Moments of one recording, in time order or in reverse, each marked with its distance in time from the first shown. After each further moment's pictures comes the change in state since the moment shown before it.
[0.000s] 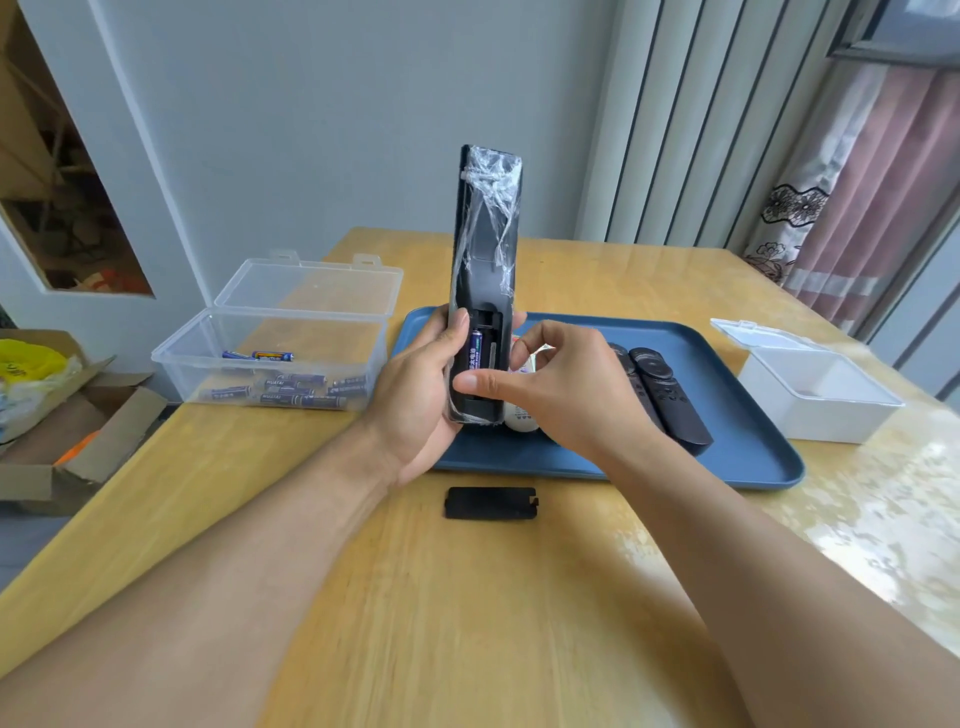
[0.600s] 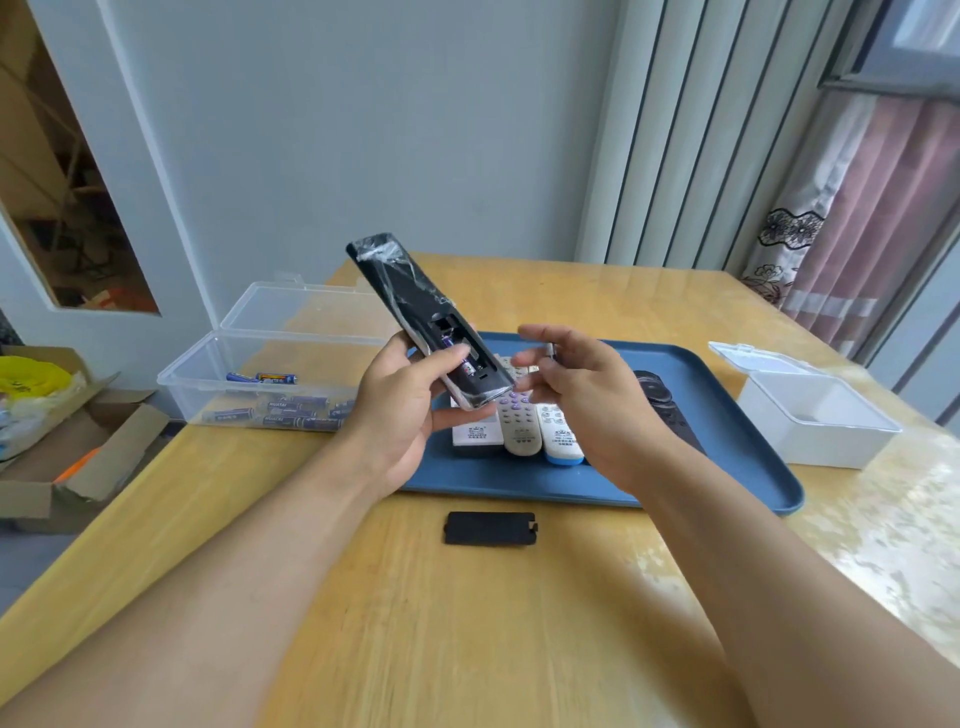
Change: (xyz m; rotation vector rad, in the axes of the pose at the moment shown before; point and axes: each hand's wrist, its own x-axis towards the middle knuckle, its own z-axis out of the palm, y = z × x) left_hand 0.011 0.004 -0.015 0.025 0.235 0.047; right_hand 0.017 0.011 -0.010 0.516 -0.084 0.057
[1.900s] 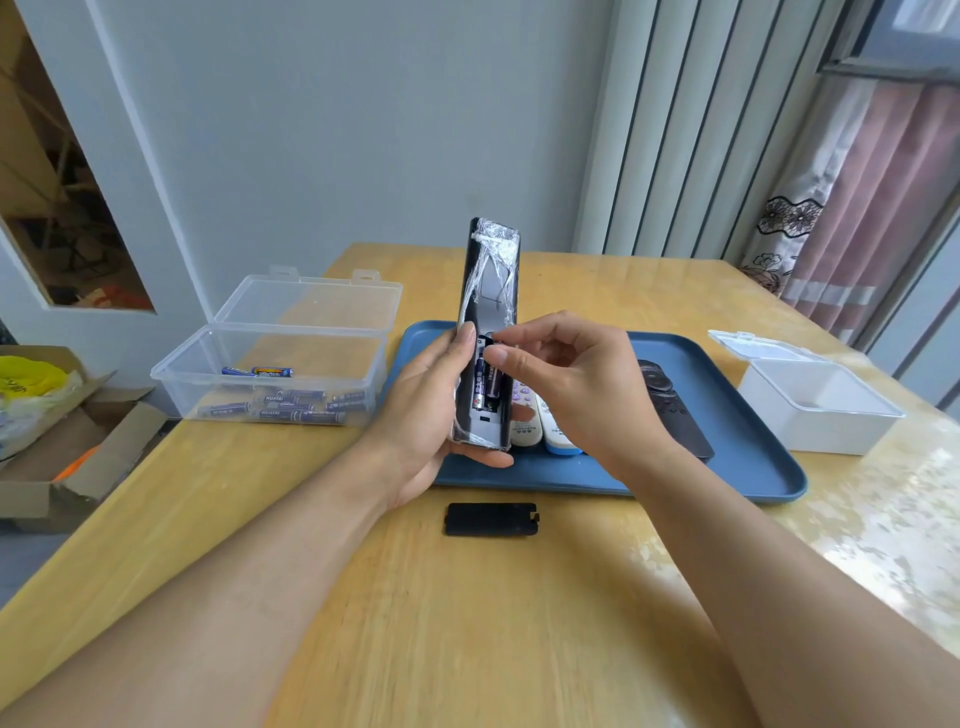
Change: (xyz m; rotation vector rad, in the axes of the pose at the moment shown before) left_hand -0.024 0.003 0.019 0.155 -0.149 -0.092; right_hand -0.007 0.001 0.005 -0.169 0.020 -0.299
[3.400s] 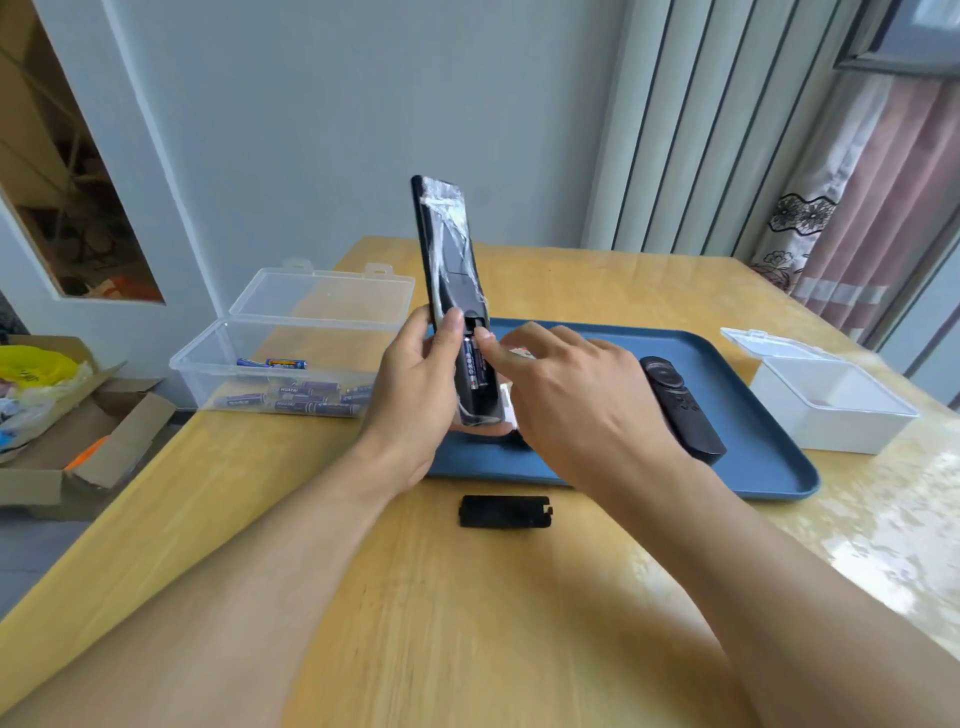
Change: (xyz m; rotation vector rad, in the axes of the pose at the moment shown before) left_hand 0.011 -0.010 -0.013 0.076 0.221 0.215; right_hand -0.012 -0.007 0.012 -1.309 -0.080 -0.543
